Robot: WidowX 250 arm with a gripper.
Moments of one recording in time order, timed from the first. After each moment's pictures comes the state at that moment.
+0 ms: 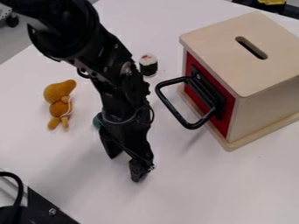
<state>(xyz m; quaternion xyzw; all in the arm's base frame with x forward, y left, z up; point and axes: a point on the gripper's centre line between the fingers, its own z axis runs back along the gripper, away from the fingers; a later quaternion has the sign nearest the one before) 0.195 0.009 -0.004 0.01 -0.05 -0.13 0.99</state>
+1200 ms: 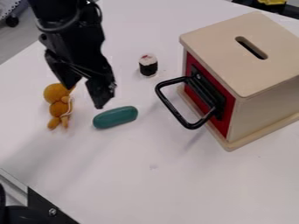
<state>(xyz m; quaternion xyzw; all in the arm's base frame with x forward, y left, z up) 0.197 0.068 0.112 0.03 -0.11 -0.02 0.99</state>
